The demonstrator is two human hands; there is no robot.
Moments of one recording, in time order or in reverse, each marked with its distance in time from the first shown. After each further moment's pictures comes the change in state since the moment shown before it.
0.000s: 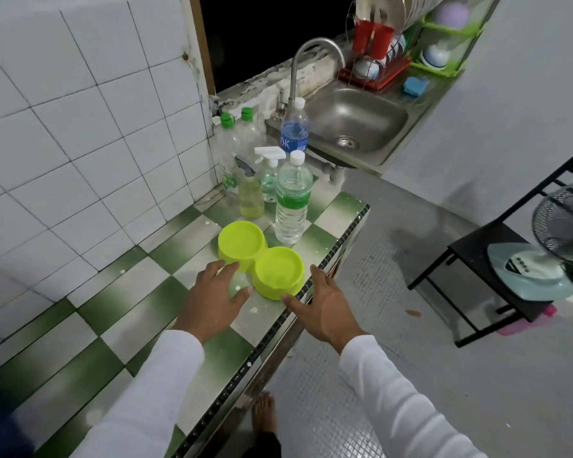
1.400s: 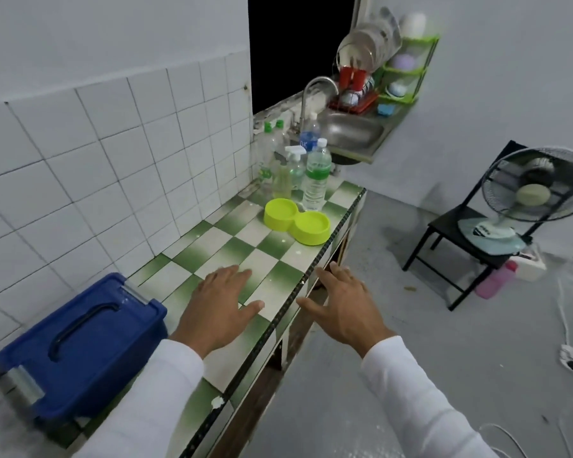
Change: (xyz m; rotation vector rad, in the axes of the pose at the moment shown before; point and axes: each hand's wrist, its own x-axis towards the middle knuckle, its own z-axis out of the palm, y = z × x) left_hand -0.314 -0.117 -0.111 0.229 0.028 0.253; right_hand -0.324 -0.114 0.108 -0.309 0.179 -0.059
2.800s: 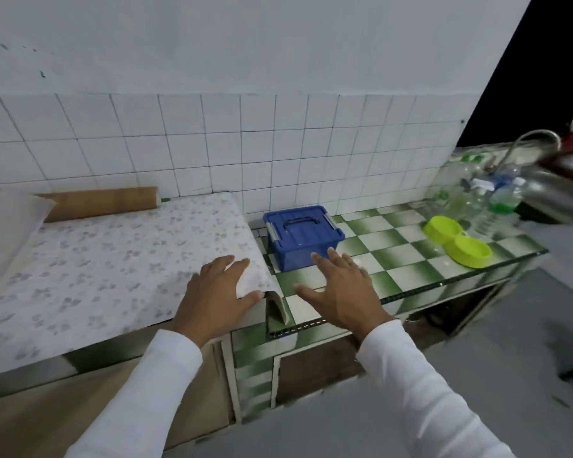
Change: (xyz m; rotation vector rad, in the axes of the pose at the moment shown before) left_hand -0.467 -0.039 -0.057 -0.072 0.326 -0.684; right_hand -0.278 -0.205 0.061 -0.127 -0.124 -0.688
